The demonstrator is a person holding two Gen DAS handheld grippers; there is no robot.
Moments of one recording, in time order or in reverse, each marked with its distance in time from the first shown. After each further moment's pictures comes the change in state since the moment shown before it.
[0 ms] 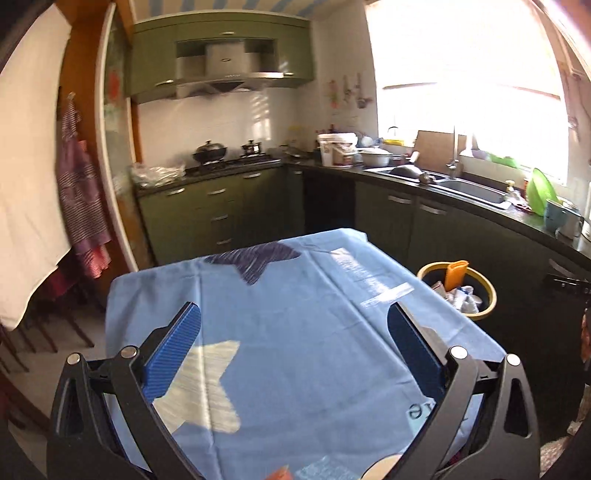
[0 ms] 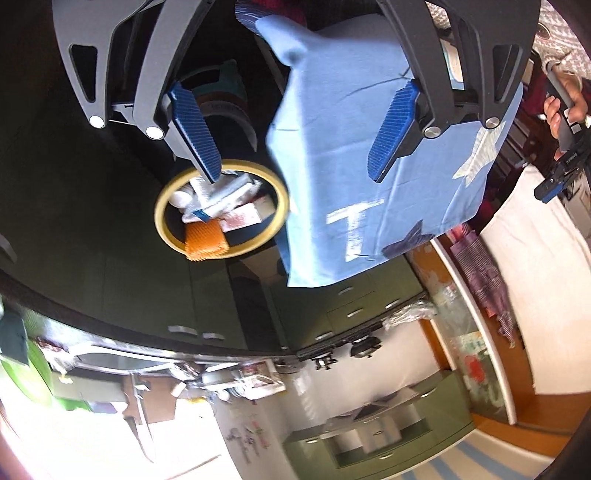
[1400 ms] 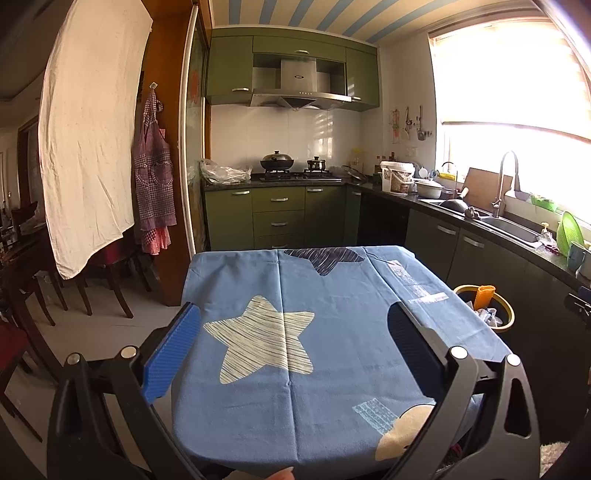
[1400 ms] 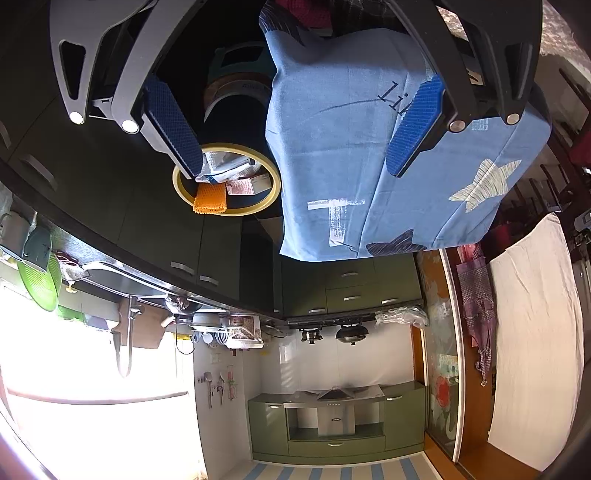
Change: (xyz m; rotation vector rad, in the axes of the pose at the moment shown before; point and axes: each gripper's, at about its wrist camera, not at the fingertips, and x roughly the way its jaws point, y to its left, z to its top) left arm -0.111 0.057 -0.045 -0.141 -0.085 0.161; right arm -0.068 0.096 -0.033 -0.238 -0.126 -0.119
